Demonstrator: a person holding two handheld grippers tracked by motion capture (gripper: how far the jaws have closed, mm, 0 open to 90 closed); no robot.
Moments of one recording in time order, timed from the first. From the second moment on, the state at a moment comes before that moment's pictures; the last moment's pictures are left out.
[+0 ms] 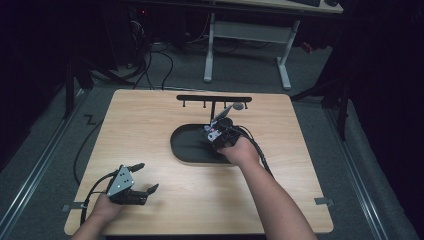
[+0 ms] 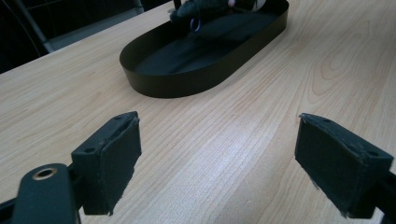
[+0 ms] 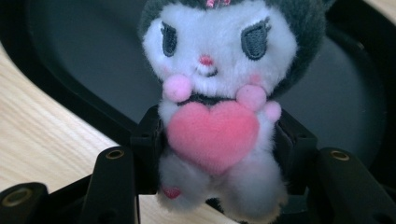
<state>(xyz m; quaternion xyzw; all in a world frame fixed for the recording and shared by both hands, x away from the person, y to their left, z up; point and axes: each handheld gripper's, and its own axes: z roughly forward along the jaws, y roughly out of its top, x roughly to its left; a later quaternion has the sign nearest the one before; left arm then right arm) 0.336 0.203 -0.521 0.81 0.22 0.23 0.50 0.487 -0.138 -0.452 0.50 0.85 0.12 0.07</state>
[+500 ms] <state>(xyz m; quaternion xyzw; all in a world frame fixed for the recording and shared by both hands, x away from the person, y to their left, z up) 0.337 0.203 -0.521 0.81 0.22 0.23 0.50 0.484 -0.150 -0.471 0.51 0.85 0.10 0.06</state>
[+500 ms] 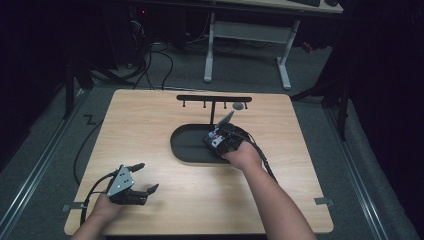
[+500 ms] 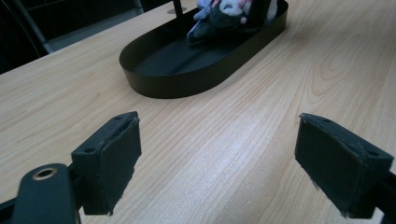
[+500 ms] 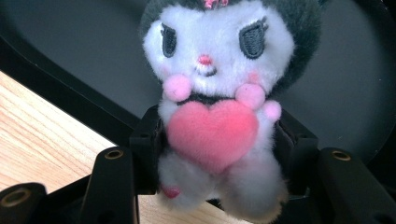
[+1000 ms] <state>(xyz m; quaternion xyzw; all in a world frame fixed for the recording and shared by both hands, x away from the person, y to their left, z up) 0.337 0.203 -0.521 0.81 0.22 0.22 0.50 0.488 -0.146 -0.476 0.51 0.85 0.10 0.05</state>
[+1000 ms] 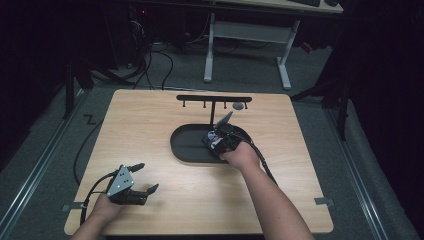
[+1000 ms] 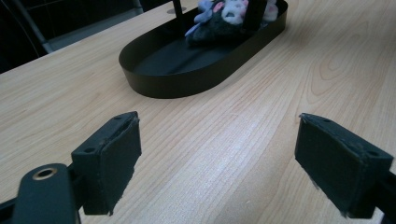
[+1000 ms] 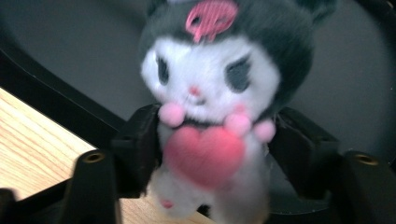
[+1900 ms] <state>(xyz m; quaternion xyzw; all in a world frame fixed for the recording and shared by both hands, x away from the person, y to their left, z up) 0.336 0.202 -0.521 0.81 0.22 0.23 0.50 0.455 -0.167 -0.435 0.50 0.85 0.12 0.12</state>
